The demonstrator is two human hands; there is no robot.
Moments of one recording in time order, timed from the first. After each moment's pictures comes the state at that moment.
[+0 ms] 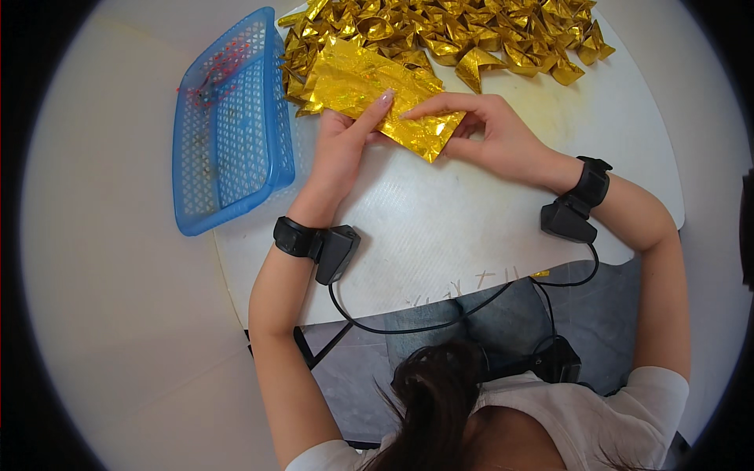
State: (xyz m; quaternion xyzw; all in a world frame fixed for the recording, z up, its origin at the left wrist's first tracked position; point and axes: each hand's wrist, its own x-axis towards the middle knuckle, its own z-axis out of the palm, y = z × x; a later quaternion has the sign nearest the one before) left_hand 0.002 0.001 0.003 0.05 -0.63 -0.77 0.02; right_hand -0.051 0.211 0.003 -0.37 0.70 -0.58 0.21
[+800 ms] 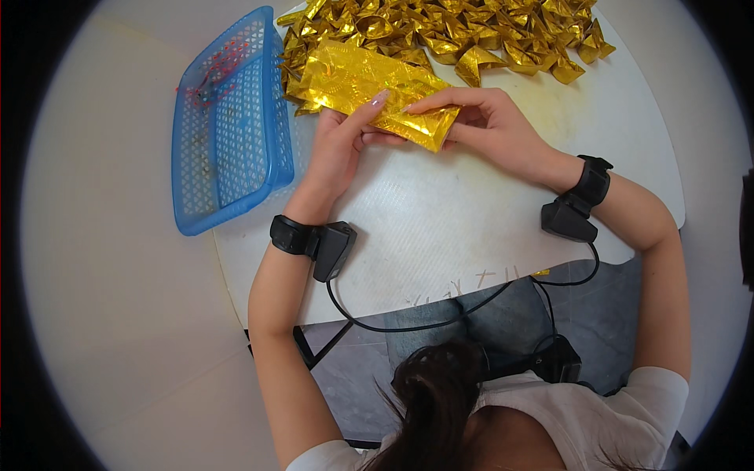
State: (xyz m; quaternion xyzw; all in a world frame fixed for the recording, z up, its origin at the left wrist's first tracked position) left_hand 0.003 -0.001 0.007 0.04 -0.59 -0.81 -0.01; right_hand -0.054 0.210 -0.003 -0.35 0.66 -0.63 0.21
